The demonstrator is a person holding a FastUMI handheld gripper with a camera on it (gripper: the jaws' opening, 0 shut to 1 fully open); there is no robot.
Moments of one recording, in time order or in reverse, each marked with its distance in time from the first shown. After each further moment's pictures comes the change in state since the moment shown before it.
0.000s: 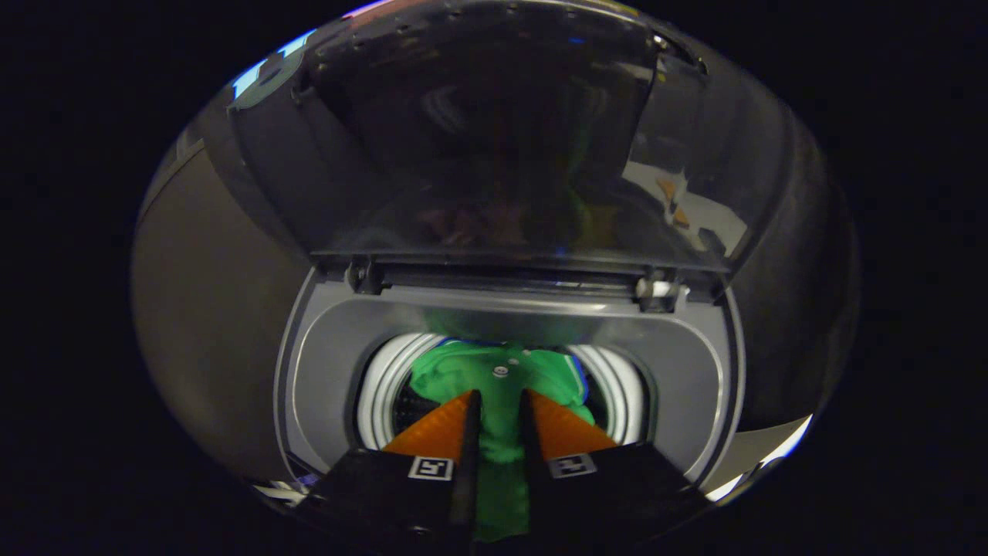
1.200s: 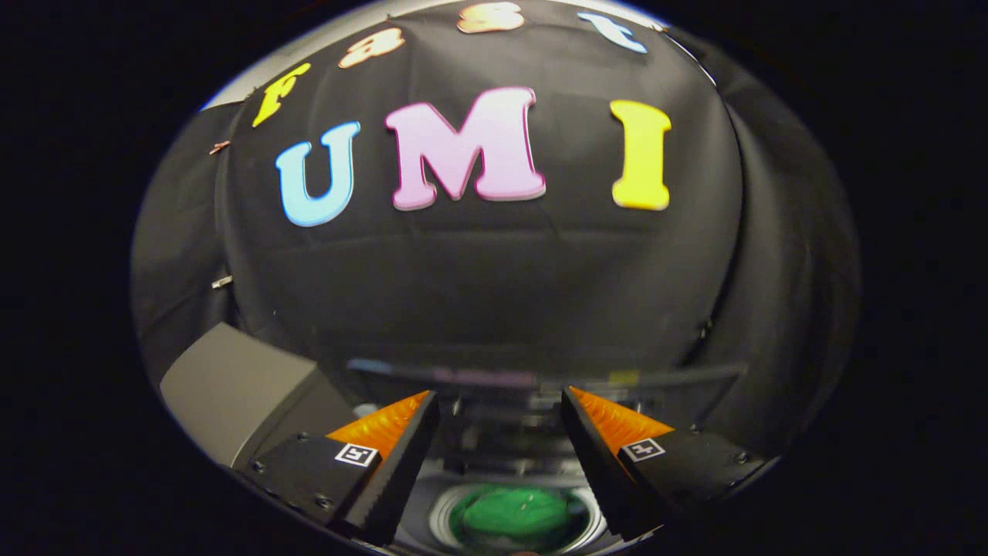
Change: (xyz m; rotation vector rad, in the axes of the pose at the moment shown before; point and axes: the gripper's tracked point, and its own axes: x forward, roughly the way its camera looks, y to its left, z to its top) arm -0.161 0.063 0.245 -0.106 -0.651 0.026
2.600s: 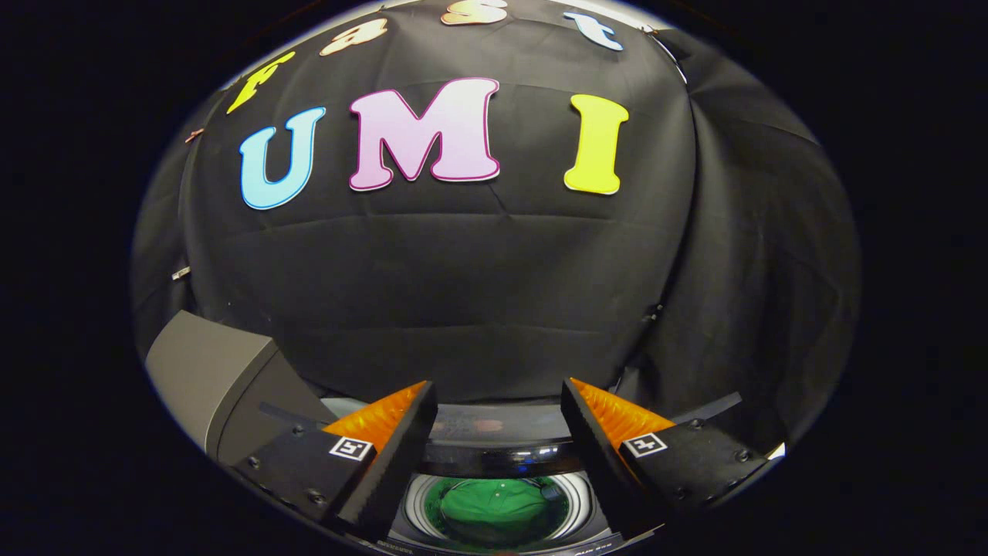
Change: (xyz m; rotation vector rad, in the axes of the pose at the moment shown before) arm 0.028 -0.037 -0.047 0.027 0.113 -0.191
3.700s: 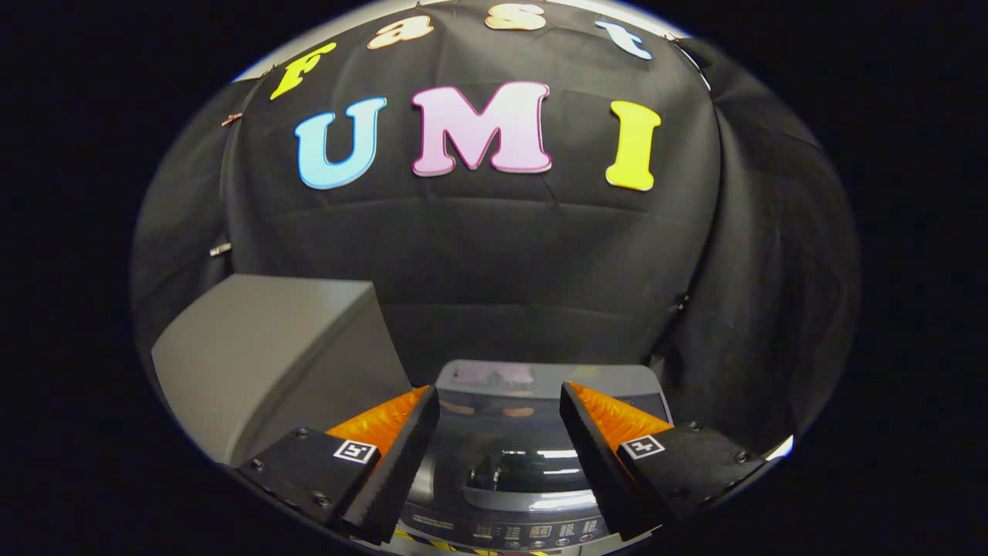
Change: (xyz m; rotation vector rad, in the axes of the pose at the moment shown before) arm -0.077 0.075 -0.023 -0.025 -0.031 0.122
